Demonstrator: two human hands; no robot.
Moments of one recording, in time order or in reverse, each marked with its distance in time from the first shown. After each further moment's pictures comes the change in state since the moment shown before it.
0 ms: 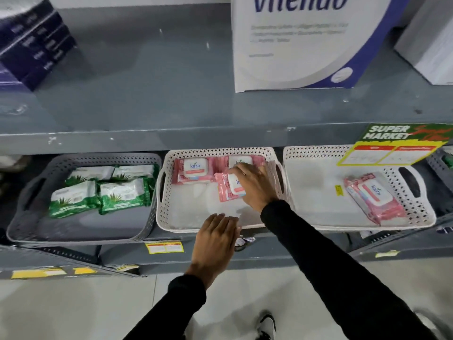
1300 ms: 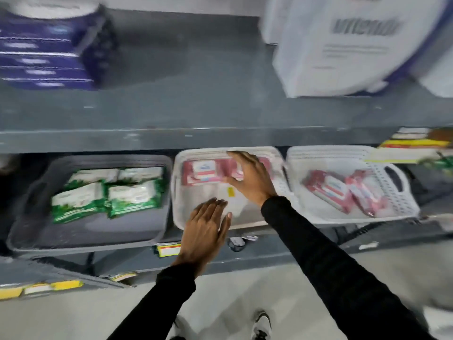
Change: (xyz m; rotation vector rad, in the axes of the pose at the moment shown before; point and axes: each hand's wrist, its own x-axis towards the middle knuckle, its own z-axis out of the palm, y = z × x) left_hand -0.003 -0.068 -0.050 -0.196 0.097 -0.015; right_hand 0.022 -0.068 -0.040 0.384 0.167 0.194
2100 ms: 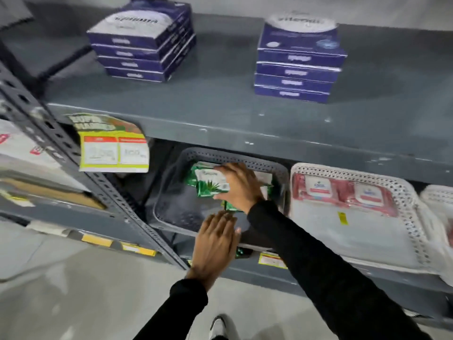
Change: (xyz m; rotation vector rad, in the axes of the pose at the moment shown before) left_hand -0.108 -0.184 -0.096 0.289 0.066 -0.231; right_hand 0.070 -0.233 0.202 -0.154 -0.265 -0.328
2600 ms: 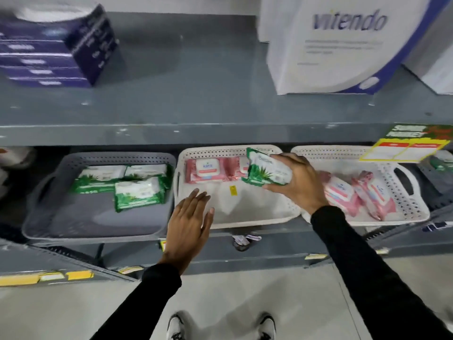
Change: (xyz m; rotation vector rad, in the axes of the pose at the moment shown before) left_hand 0.050 0.200 0.035 -0.219 -0.084 0.113; right_hand -0.268 0.254 -0.197 0.094 0.272 0.435
